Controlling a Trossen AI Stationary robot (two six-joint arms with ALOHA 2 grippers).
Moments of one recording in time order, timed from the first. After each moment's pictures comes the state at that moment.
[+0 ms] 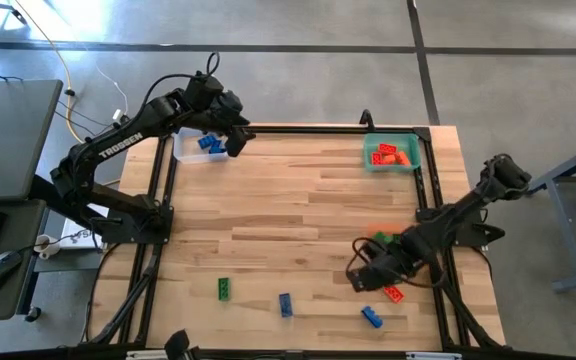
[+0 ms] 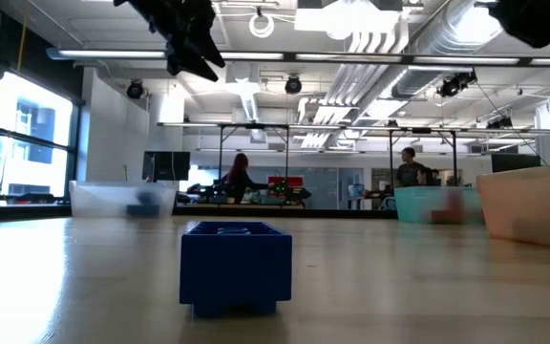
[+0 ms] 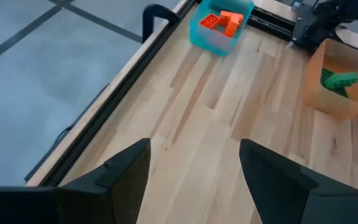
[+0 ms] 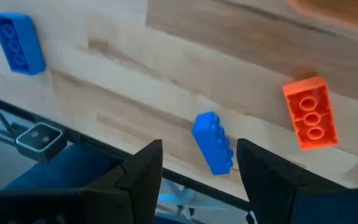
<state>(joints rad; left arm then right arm) 0.78 1.33 1.32 -0.71 0.25 0.05 0.61 1.43 1.06 -0.83 -0.12 1.90</state>
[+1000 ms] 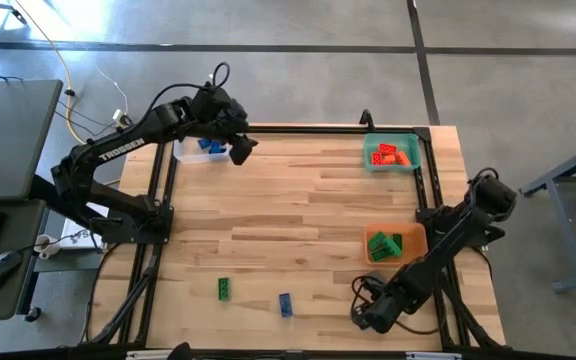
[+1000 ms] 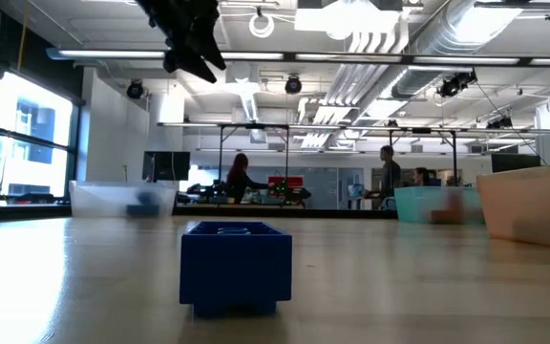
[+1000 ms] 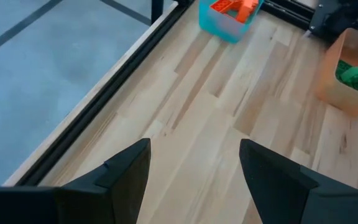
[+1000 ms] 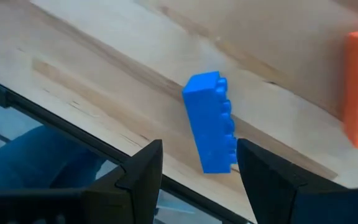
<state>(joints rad) 0.66 1.33 1.32 -0.75 0.10 -0.05 0.81 1.66 1.07 -0.64 -0.08 1.92</state>
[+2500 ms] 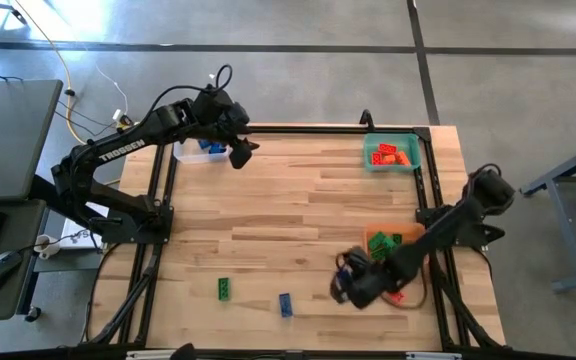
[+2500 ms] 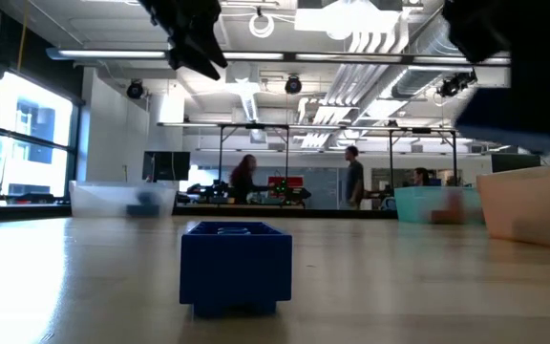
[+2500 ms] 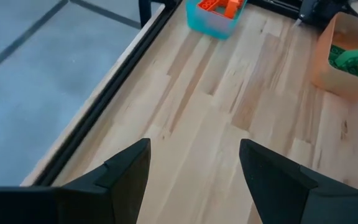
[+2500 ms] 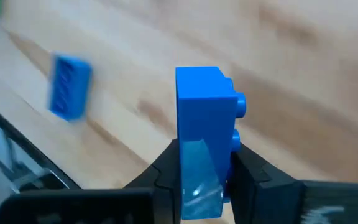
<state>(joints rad) 0.64 1.33 1.32 -0.75 0.10 0.03 0.65 1.63 1.06 -0.60 0.22 1.69</state>
